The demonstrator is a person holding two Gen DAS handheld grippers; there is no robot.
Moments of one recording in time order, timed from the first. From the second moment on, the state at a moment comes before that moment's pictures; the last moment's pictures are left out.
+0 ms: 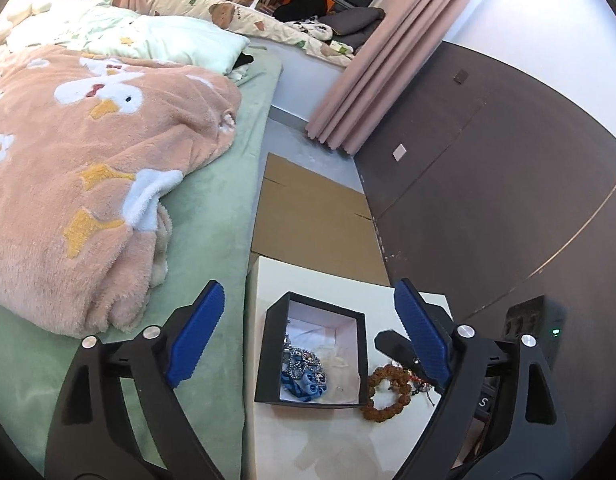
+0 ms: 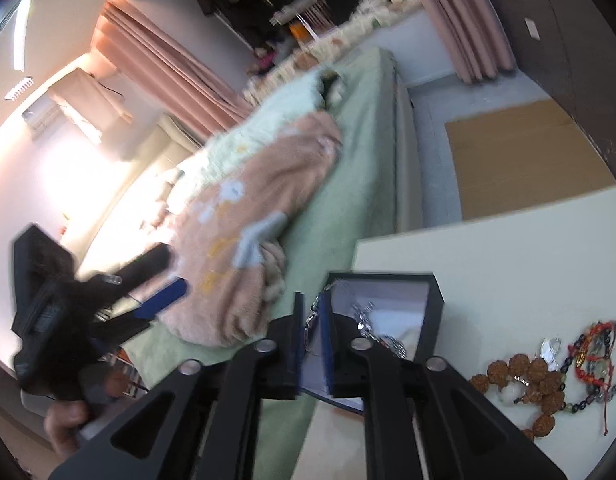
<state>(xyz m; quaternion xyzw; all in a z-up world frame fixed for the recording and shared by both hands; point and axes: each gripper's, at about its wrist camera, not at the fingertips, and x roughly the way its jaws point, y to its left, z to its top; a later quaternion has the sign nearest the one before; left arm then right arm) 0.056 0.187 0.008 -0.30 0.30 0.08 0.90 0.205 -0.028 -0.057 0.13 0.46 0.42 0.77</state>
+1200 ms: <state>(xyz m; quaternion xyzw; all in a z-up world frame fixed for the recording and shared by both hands) 0.102 0.027 -0.042 -0.18 0.43 0.00 0.88 0.218 -0.217 -0.075 0.16 0.52 0.23 0.81</state>
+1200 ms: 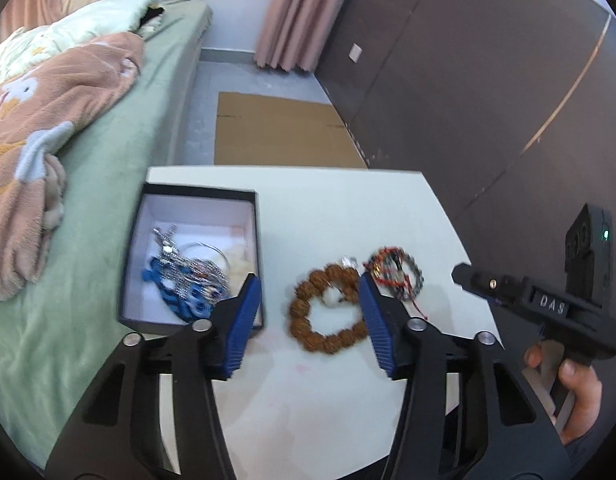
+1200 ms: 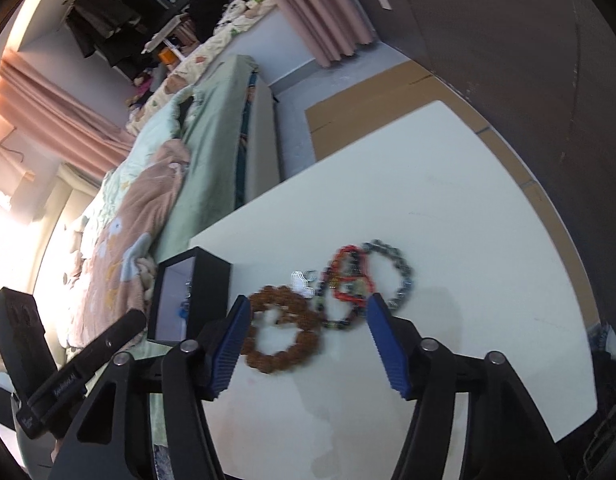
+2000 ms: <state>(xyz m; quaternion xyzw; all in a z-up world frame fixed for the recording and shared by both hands) 0.151 -0.056 -0.117 -0.13 0.51 -0.05 0.85 0.237 -0.251 -0.103 0.18 0.56 0.19 0.79</state>
